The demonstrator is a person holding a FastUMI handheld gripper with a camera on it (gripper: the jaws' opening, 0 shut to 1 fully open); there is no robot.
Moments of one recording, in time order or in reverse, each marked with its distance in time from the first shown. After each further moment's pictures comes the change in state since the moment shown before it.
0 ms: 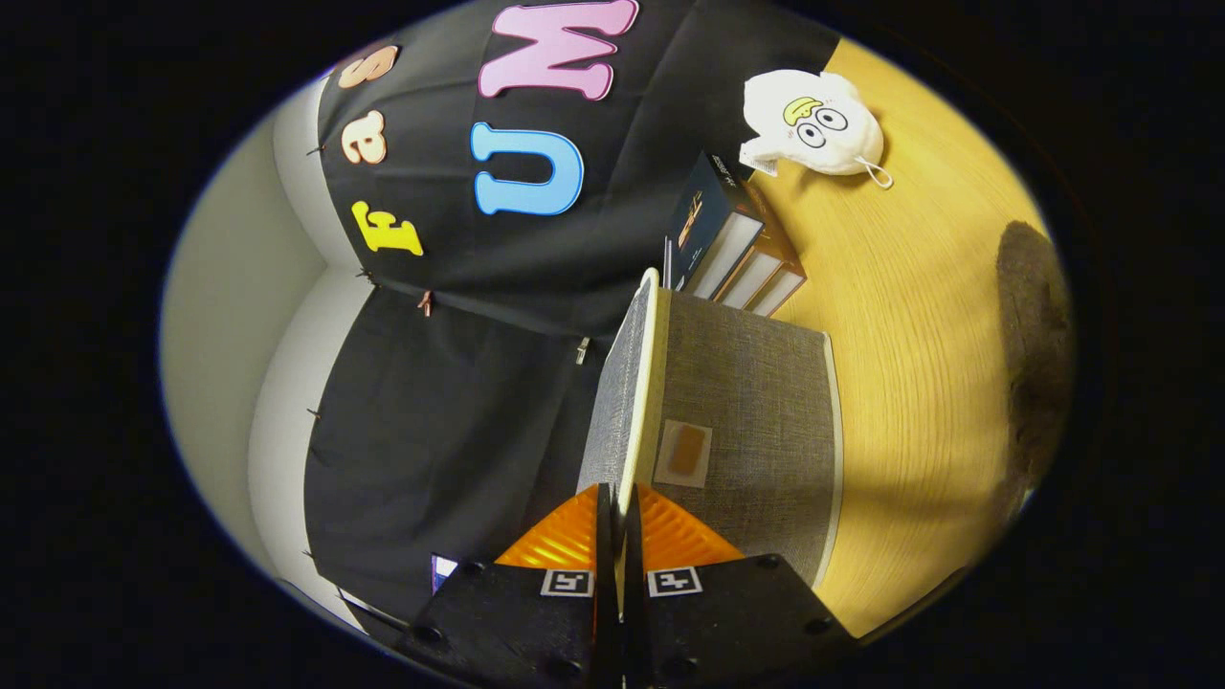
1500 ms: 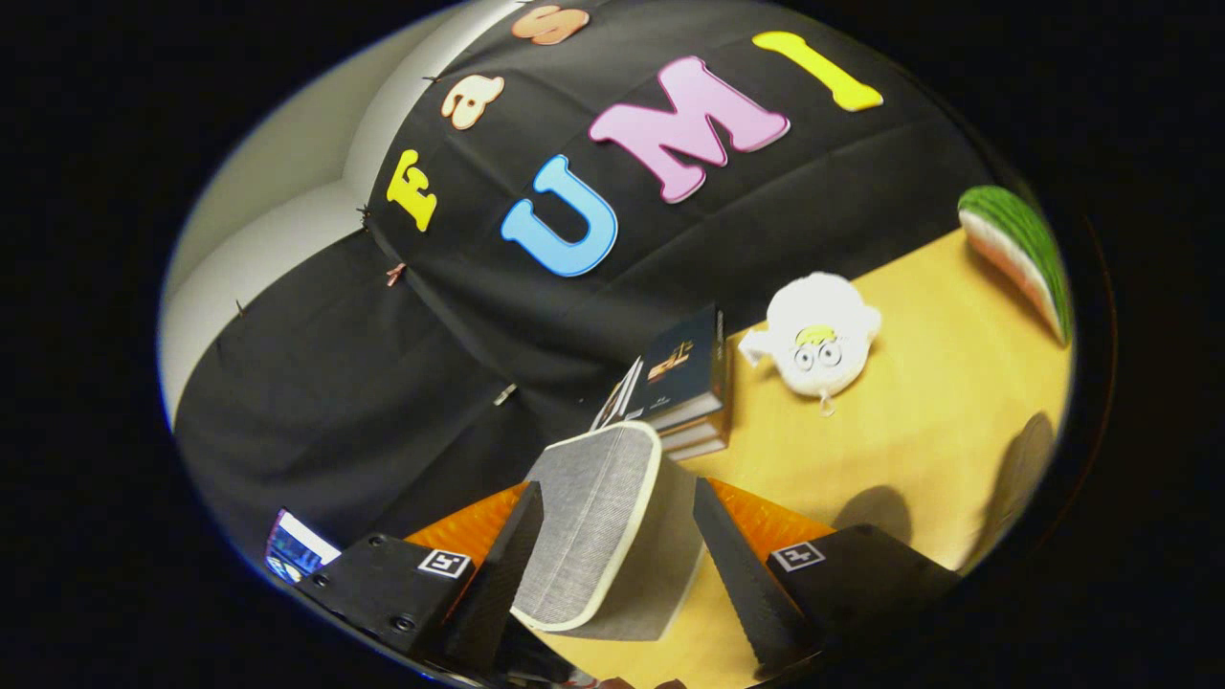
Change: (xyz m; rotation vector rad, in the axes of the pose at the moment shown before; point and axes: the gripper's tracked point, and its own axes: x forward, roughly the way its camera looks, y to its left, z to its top) arm -0.057 0.013 0.065 -0.363 -0.155 -0.191
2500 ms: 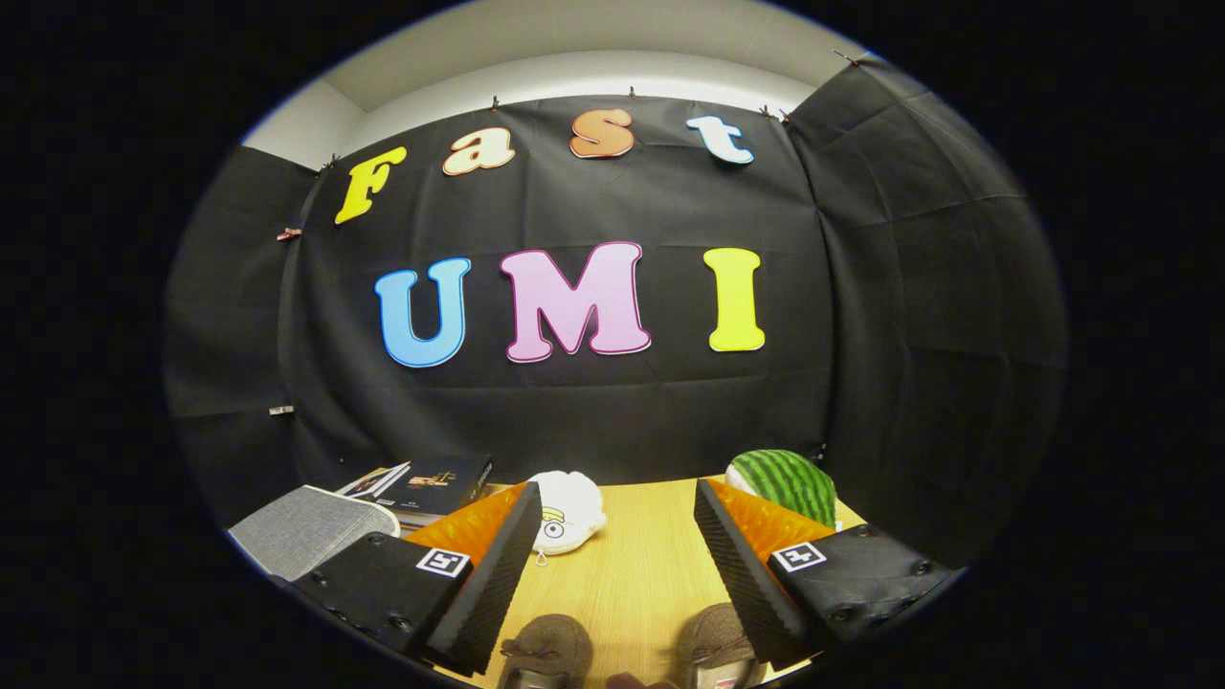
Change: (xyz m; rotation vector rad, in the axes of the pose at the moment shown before) arm -0.143 -0.067 0.162 -0.630 -0.578 -0.656
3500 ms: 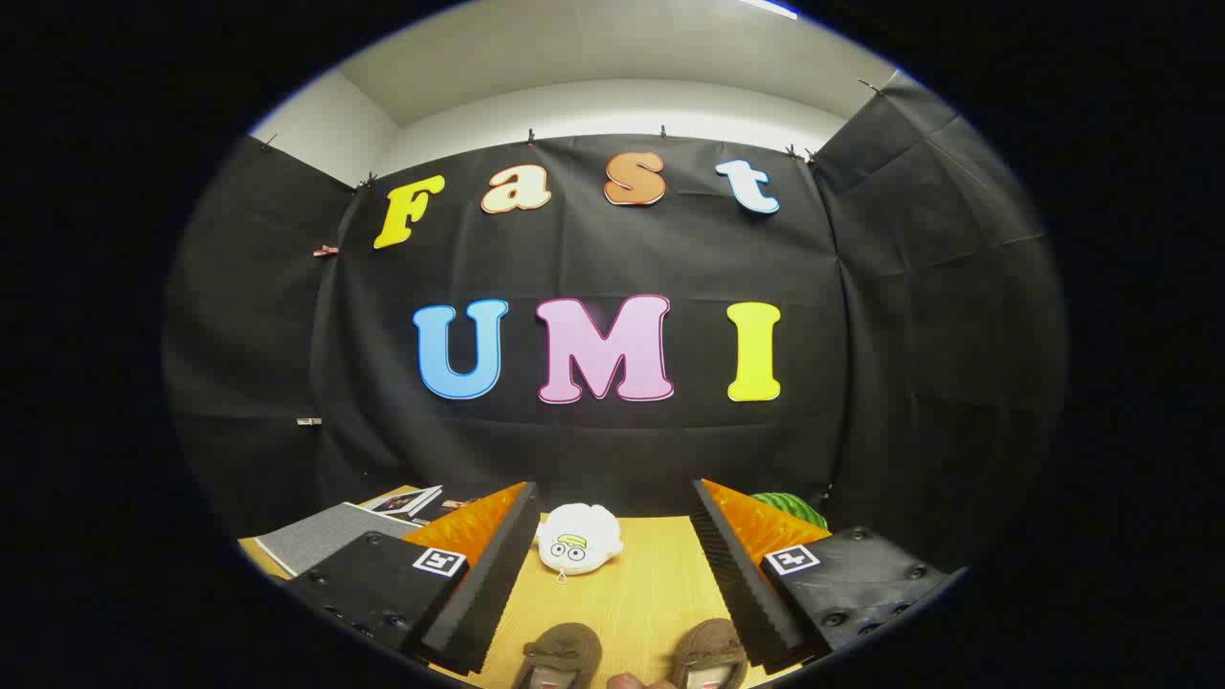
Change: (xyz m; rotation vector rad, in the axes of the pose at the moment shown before) arm -0.048 0.019 0.052 -0.050 -0.091 0.060
